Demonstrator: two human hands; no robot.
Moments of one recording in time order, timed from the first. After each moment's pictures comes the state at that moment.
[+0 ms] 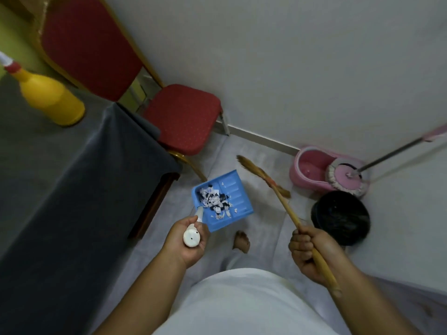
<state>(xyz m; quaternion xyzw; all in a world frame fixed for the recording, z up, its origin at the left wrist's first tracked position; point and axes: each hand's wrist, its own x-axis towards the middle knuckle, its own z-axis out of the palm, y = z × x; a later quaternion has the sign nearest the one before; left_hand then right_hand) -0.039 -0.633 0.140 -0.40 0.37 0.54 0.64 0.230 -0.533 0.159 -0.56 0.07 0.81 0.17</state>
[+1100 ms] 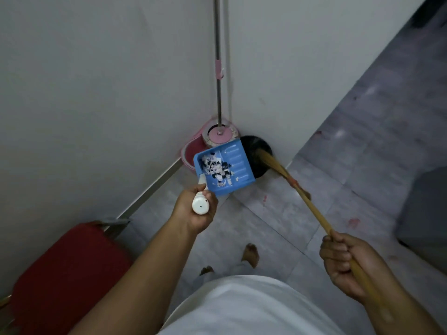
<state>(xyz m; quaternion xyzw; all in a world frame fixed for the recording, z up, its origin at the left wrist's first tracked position) 0.029 -0.348 0.180 -0.05 0.48 0.06 0.88 0.157 -0.642 0.216 -0.44 0.34 0.50 0.66</state>
